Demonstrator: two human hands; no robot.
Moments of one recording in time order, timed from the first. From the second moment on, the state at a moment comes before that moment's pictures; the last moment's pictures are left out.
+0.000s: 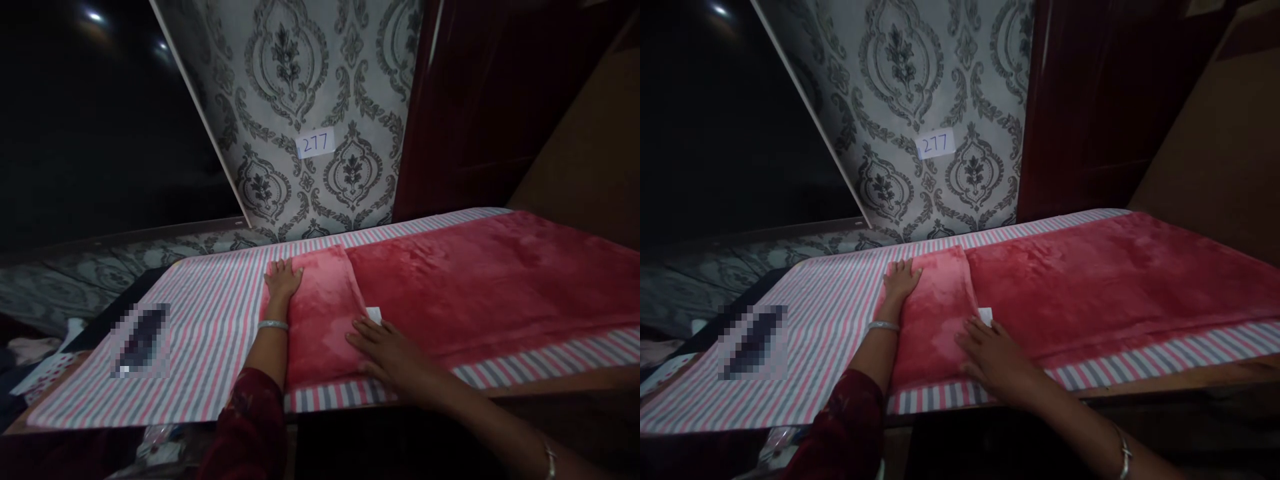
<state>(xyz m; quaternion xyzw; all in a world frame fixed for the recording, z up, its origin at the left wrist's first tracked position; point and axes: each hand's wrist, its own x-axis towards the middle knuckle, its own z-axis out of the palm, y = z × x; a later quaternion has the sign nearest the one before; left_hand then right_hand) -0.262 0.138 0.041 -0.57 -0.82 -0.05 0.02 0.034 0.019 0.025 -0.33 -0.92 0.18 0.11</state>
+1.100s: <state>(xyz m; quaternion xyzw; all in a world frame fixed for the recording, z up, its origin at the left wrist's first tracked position) -0.260 0.136 0.039 -0.66 -0.75 -0.06 0.01 -0.099 0.193 0.019 -0.55 -0.81 0.14 0.16</state>
